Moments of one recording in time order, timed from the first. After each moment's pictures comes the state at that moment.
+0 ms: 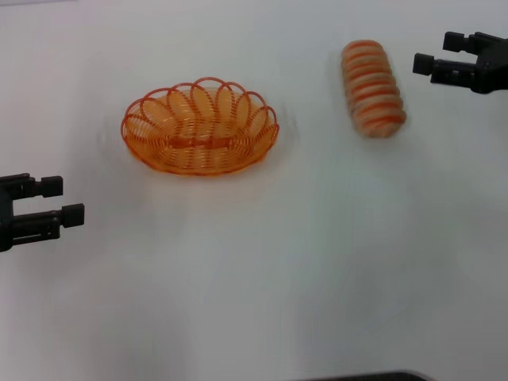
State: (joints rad) left arm -0.35 -2.10 0.45 1.03 2.25 1.91 -1.63; right arm 0.44 2.07 -0.44 -0.83 -2.05 -1.49 1.56
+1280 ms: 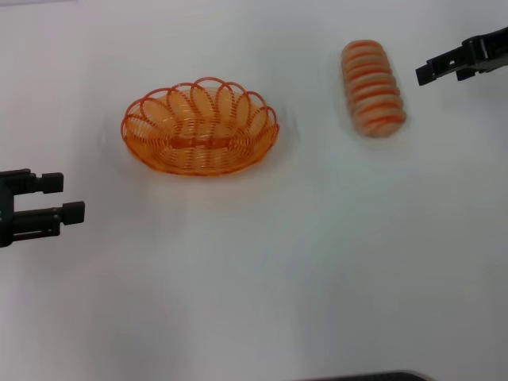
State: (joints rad) left arm -0.38 -2.09 0.46 1.04 2.27 1.91 -1.63; right arm 0.78 1.95 -0.58 -0.92 -2.70 -1.59 2.42
